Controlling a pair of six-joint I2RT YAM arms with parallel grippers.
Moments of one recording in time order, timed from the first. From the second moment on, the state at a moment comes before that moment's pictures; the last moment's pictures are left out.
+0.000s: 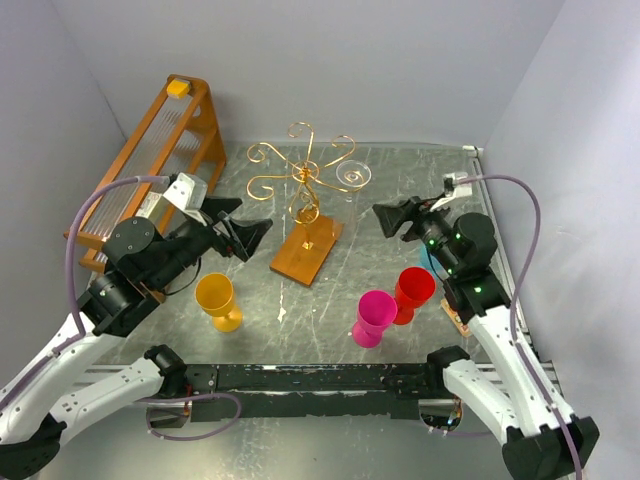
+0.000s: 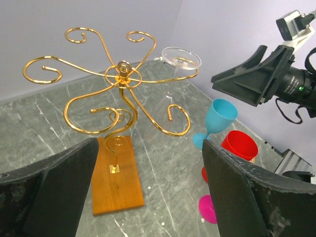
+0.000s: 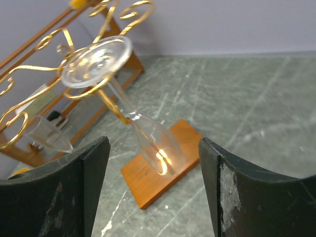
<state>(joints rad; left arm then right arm) -0.72 0.75 0.99 -0.16 0.02 -0.23 0.28 0.81 0.73 0.10 -0.27 0.36</state>
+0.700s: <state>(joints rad) -0.72 0.67 0.98 -0.21 -0.04 -0.29 0.28 0.94 1.00 -0.74 0.37 0.59</state>
